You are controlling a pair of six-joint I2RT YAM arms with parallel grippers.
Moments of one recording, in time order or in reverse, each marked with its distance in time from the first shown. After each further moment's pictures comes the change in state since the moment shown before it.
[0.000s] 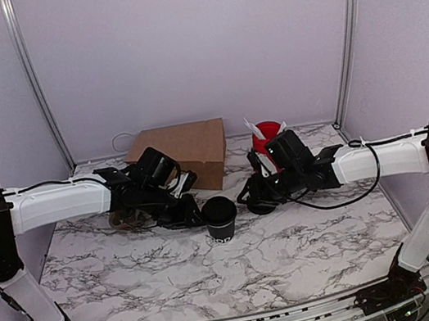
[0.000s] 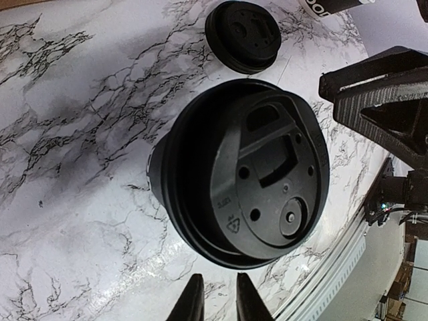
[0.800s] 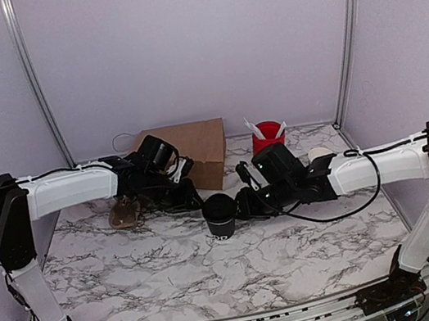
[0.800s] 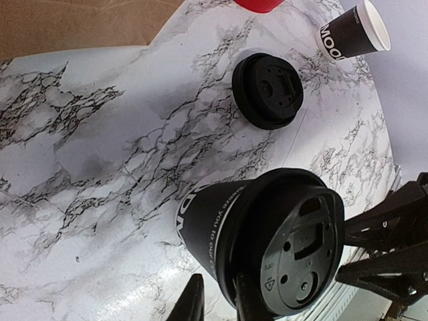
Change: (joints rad) left arm 0.082 0.112 0.124 0.010 0.001 0.026; right arm 0.132 0.000 -0.003 0.002 0.061 0.050
